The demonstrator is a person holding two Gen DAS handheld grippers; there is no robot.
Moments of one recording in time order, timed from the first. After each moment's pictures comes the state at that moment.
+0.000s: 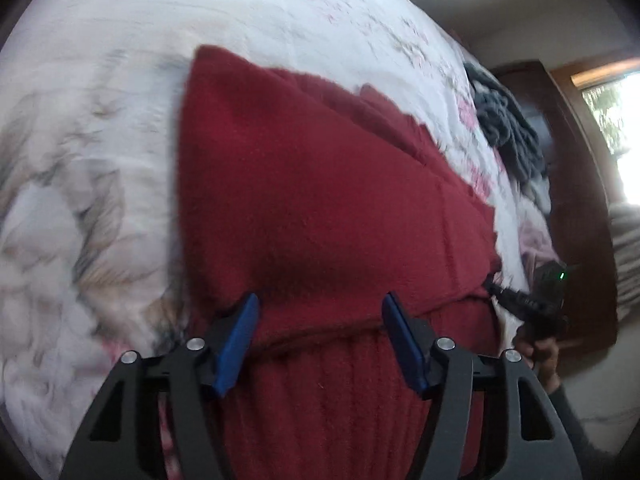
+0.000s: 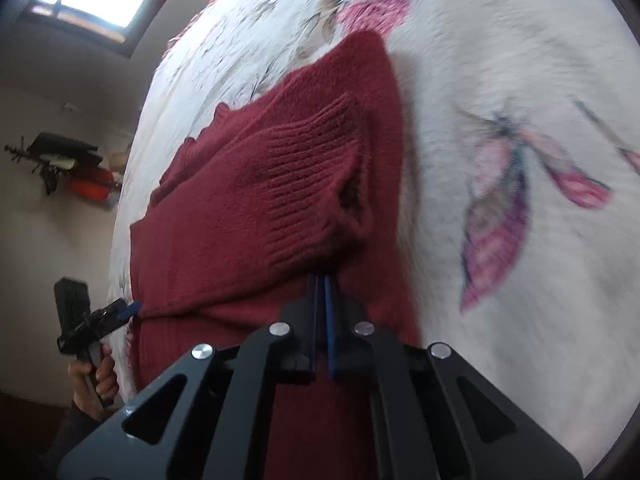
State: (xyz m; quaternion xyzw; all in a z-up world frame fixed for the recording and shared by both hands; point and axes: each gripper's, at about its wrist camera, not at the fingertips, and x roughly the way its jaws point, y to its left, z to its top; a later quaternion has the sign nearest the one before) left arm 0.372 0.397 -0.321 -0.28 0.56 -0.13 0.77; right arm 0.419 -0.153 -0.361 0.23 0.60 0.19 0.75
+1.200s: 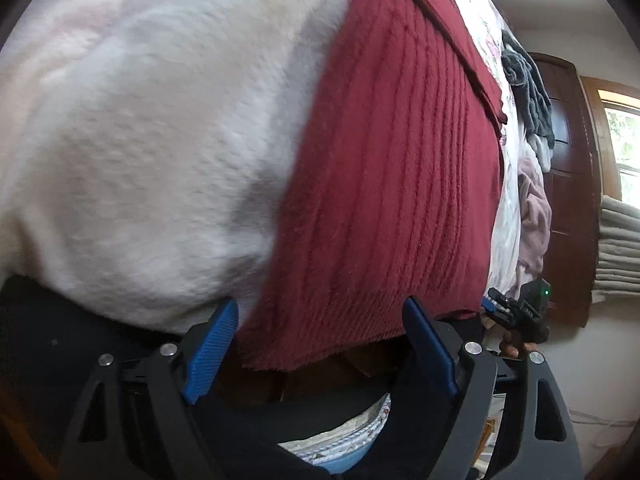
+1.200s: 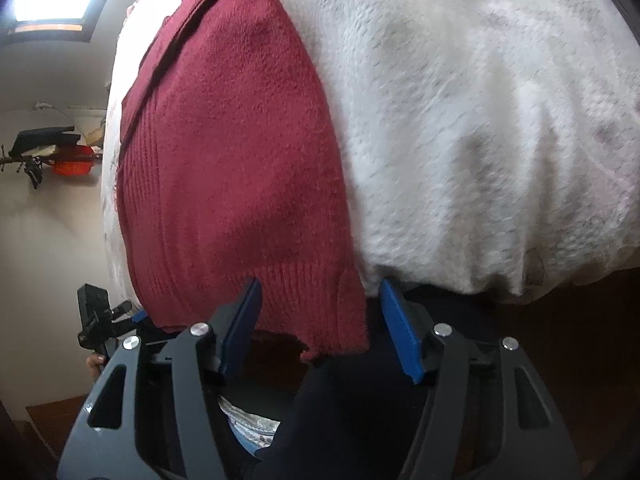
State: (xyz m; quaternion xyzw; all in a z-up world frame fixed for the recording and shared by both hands) left arm 0.092 0.393 -0.360 -0.35 0.67 -0.12 0.64; right arm 0.118 -0.237 -0.350 0.26 0.69 0.14 0.66
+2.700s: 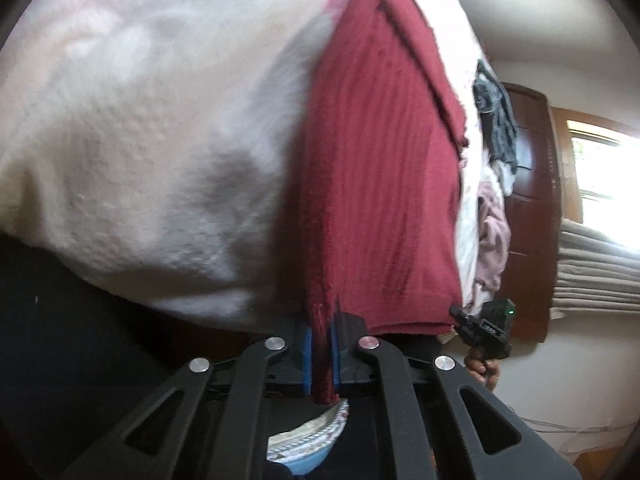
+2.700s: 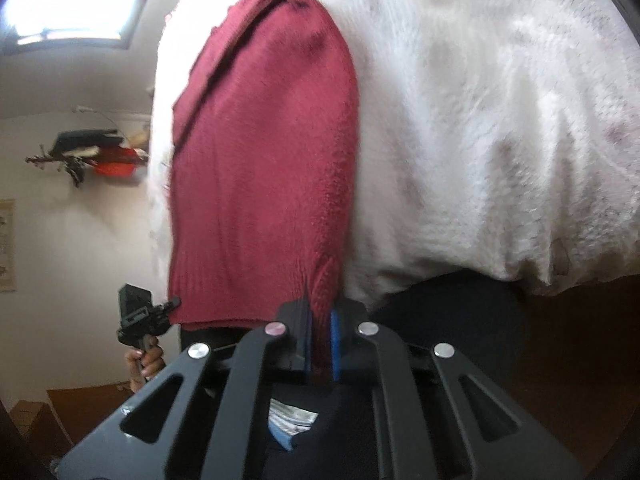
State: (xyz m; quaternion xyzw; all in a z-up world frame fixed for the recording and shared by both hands) left arm 0.061 0.421 -0.334 -0.44 0.60 -0.15 0.65; right arm 0.117 -0.230 -0.326 0.32 0.65 0.20 0.66
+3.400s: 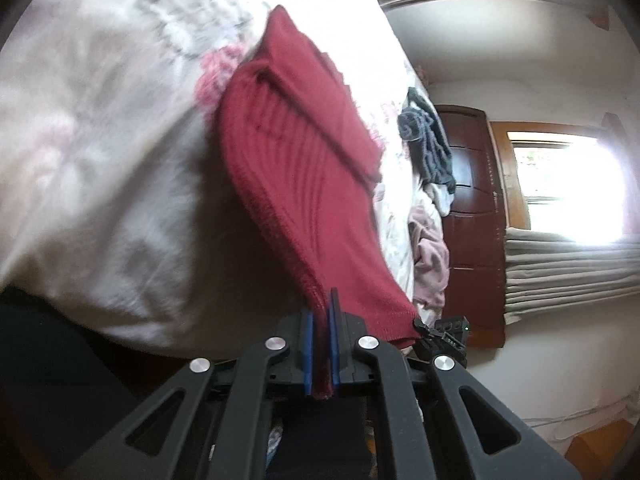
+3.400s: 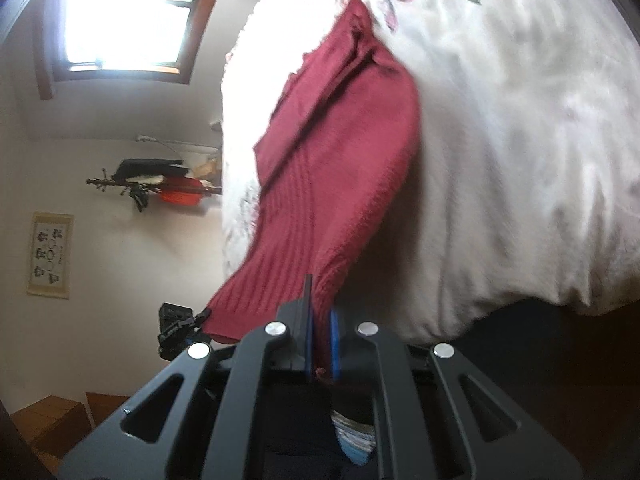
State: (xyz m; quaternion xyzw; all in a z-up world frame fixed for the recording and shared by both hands) left arm 0.093 0.431 -0.237 -0.47 0.52 -0.19 0.69; right arm 0.140 -0.233 -0.255 0.41 0.56 0.27 0.67
